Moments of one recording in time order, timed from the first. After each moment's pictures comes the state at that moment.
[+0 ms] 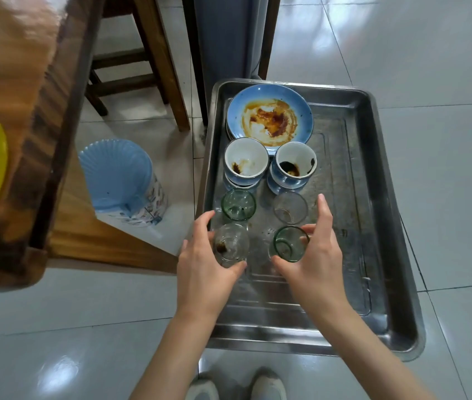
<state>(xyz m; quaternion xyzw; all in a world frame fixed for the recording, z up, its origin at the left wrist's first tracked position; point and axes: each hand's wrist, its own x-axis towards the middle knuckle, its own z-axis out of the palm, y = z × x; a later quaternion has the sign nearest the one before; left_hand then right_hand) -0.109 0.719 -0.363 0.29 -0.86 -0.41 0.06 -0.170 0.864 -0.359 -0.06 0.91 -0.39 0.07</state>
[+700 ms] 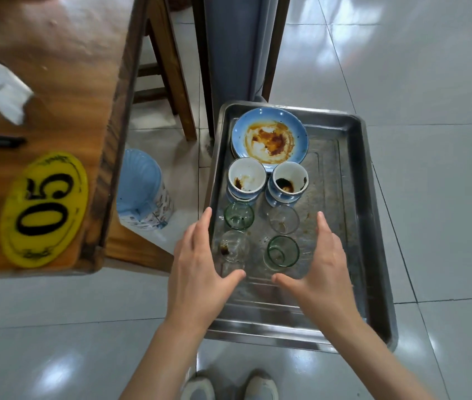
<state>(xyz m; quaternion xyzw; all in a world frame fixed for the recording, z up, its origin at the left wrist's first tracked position) -0.099 0.715 -0.318 0.24 -0.91 -0.32 0.03 -0.168 0.883 -0.314 -0.10 0.94 -0.30 0.14</state>
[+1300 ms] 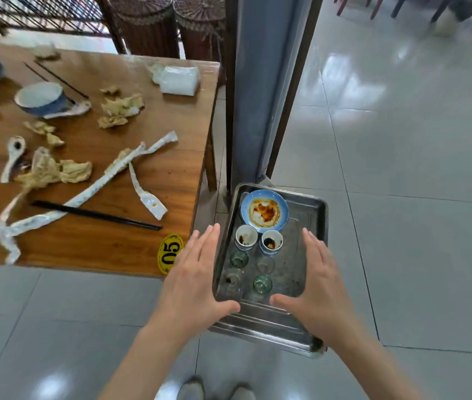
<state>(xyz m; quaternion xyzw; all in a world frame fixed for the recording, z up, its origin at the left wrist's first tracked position) -0.068 0.711 -0.060 0.16 -0.95 -0.27 -0.01 -0.165 0.894 -0.044 -0.21 0.92 -0.25 0.19</state>
